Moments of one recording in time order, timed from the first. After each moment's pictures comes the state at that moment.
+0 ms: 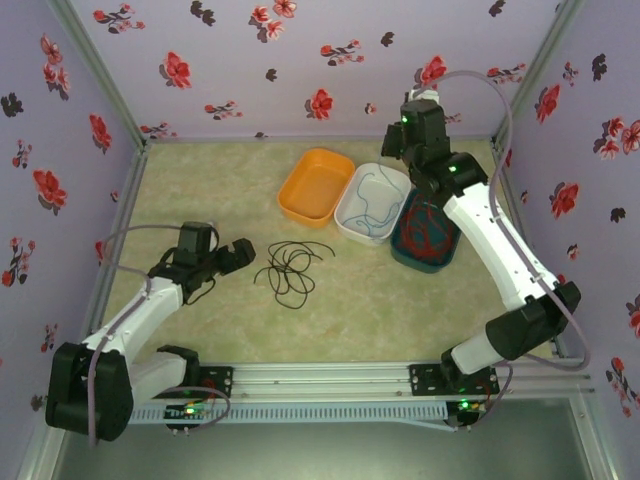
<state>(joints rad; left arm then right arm) -0.27 1.08 0.57 -0.34 0.10 -0.60 0.46 1.50 1.66 -0.62 0.36 0.33</state>
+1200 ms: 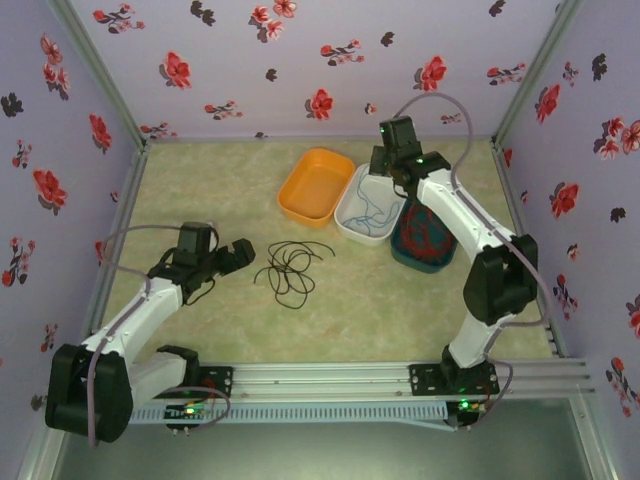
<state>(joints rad) -0.27 1.07 0.57 -0.35 0.10 -0.60 0.40 1.76 1.58 -0.57 0.21 0.41</state>
